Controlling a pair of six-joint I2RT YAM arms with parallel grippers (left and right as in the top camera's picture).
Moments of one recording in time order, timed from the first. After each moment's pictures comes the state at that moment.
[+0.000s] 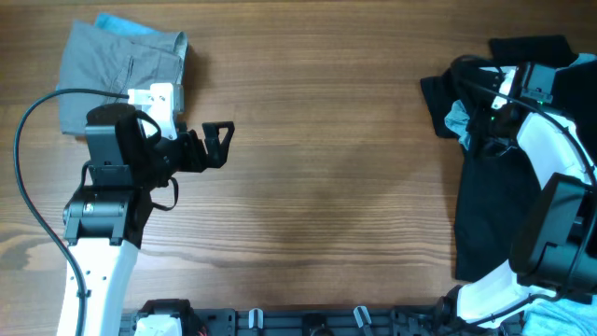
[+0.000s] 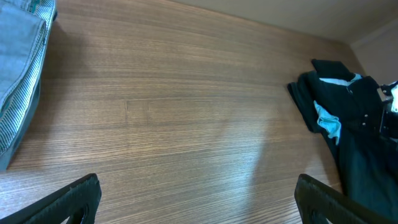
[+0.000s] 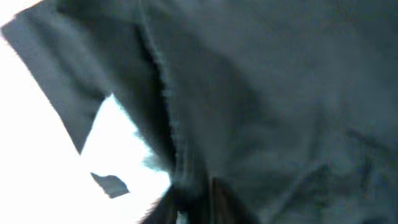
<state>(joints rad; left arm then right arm) -0.01 1.05 0.96 -0.58 0.42 -0.20 -0.29 1.81 1.18 -0.54 -0.06 0.08</state>
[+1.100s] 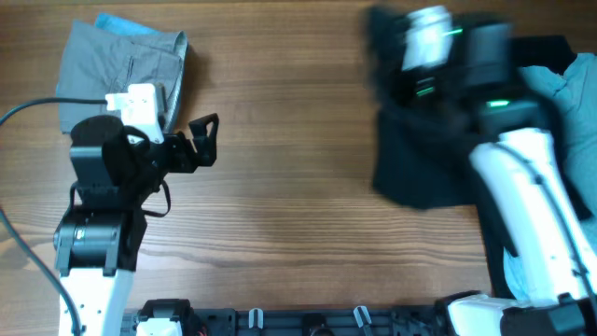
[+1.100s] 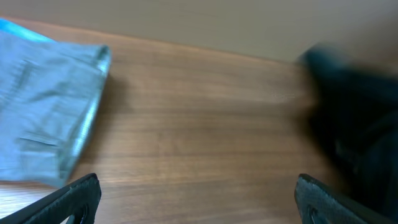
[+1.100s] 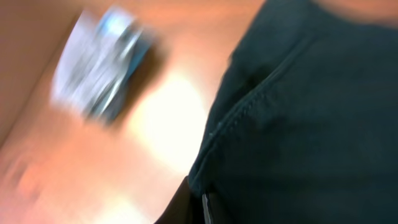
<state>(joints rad) -0.01 0.93 0.96 -0.54 0.26 -0.21 0.31 1.50 1.43 -0.71 -0.40 0.18</state>
